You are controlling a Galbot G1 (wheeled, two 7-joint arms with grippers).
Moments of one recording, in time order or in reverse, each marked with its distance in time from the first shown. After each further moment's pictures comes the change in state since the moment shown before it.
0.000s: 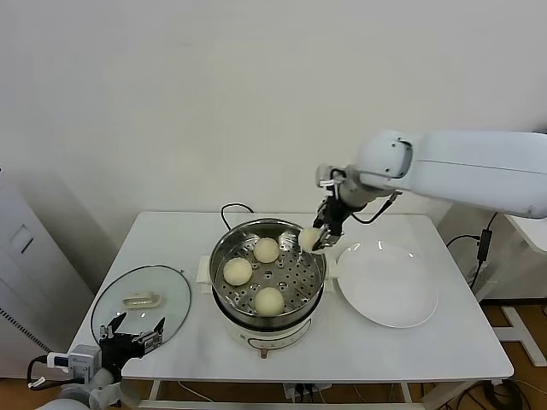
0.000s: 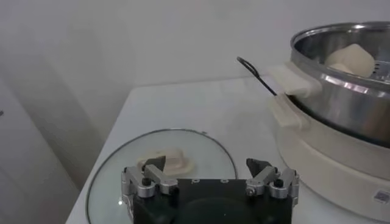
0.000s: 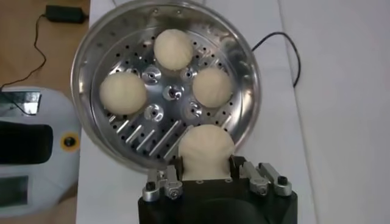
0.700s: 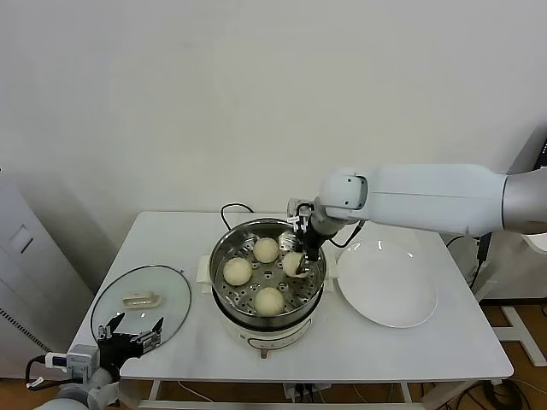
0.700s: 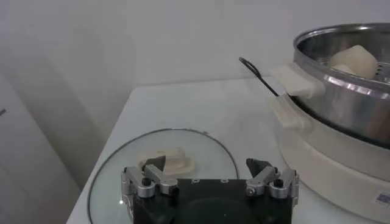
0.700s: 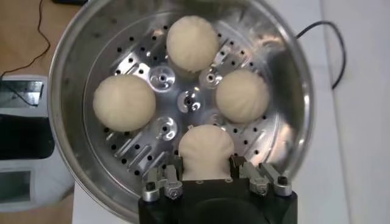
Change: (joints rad) left arm -0.002 0.000 -0.006 0.005 -0.005 -0.001 0.000; right arm -0.179 0.092 0.040 -0.056 -0.057 -0.029 0.065
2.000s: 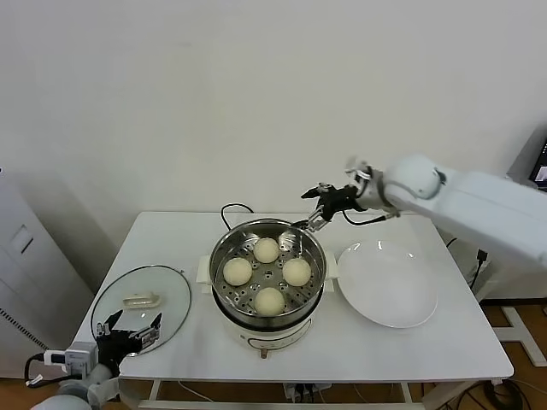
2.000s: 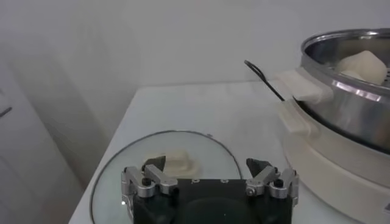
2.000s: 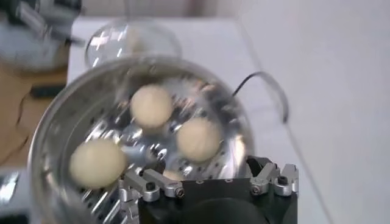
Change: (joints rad) left arm -0.024 -0.021 -0.008 0.014 0.000 0.000 -0.001; right arm -0.364 -0.421 0.620 0.040 0.113 0.254 0.177
